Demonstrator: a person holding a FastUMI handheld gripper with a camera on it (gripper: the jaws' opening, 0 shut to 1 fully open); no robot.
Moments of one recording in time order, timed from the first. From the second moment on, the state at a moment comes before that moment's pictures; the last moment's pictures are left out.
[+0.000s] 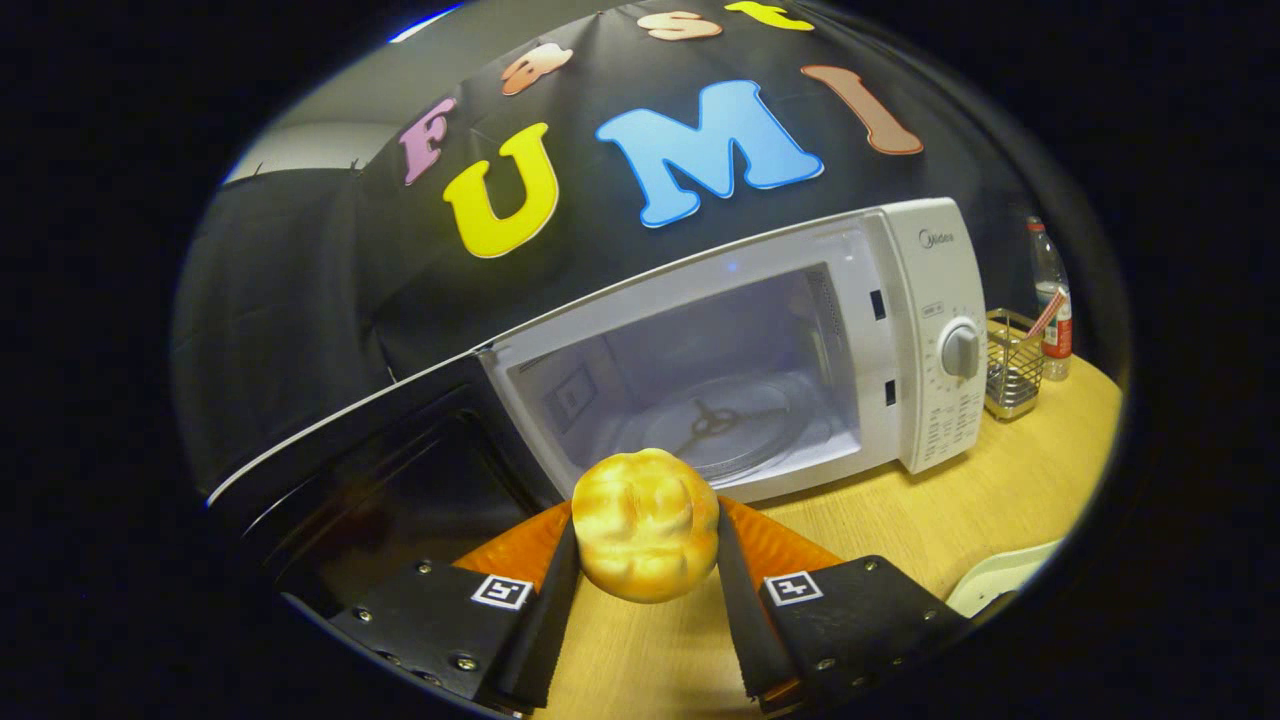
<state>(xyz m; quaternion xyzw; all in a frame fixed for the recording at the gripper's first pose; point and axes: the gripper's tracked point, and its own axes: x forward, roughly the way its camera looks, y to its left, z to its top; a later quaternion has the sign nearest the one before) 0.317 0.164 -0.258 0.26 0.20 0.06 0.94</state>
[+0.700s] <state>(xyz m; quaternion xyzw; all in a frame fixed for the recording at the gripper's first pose) 0.464 0.161 -0.318 0.32 0.21 -0.02 0.93</state>
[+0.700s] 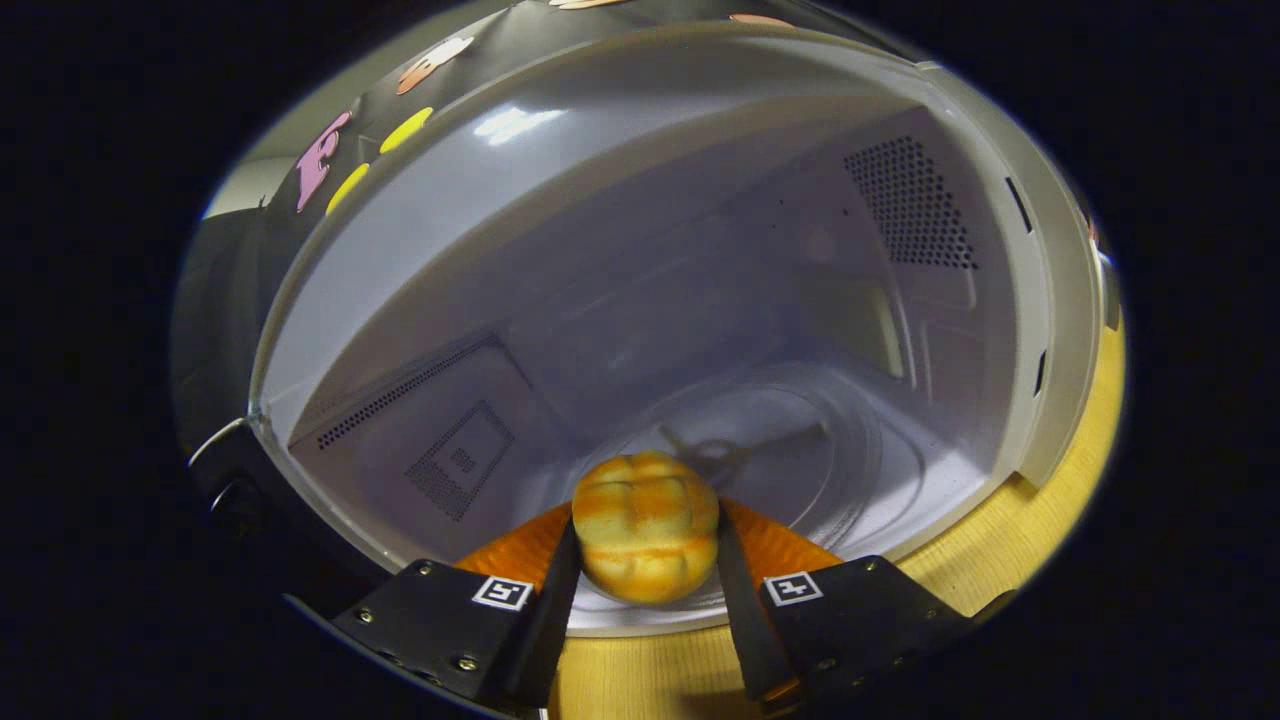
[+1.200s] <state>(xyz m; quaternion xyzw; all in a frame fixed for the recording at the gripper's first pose) 0.468 0.164 -0.317 0.28 0.18 0.00 0.94</state>
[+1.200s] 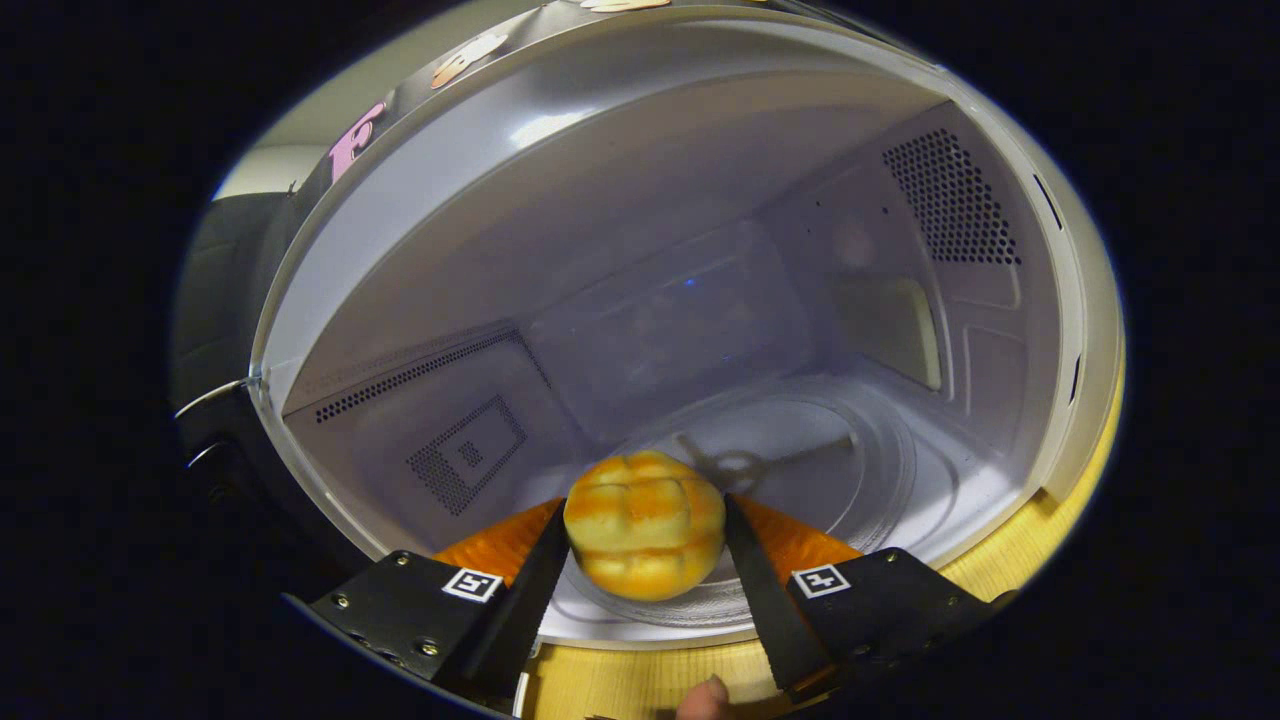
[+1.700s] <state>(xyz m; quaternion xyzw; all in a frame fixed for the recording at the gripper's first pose) 0.439 0.154 -0.281 0.22 0.13 0.01 0.97</state>
